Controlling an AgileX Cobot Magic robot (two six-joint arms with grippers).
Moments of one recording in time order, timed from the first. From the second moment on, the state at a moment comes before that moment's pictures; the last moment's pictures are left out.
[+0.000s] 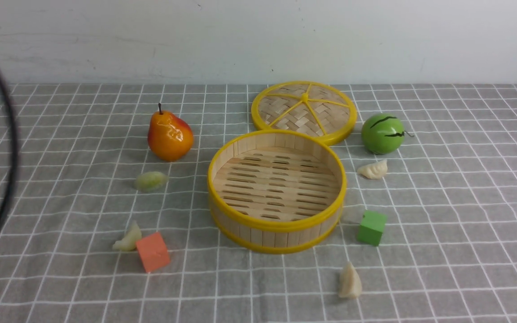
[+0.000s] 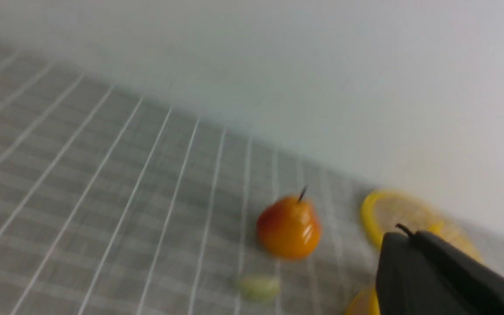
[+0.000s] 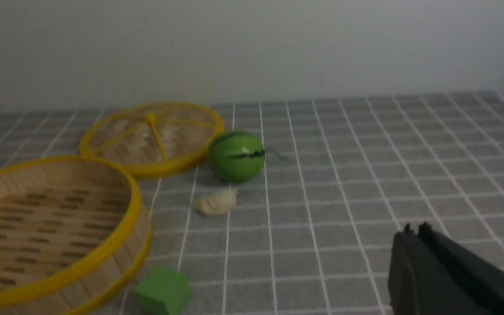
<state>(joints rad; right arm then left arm) 0.06 0.65 -0.44 -0.19 0.16 0.32 -0.08 0.94 -0.75 0.15 0.16 -0.62</state>
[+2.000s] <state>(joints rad) 0.57 1.12 -0.69 -0.15 0.52 -0.01 -0.15 2.42 -2.16 0.00 1.22 -0.03</state>
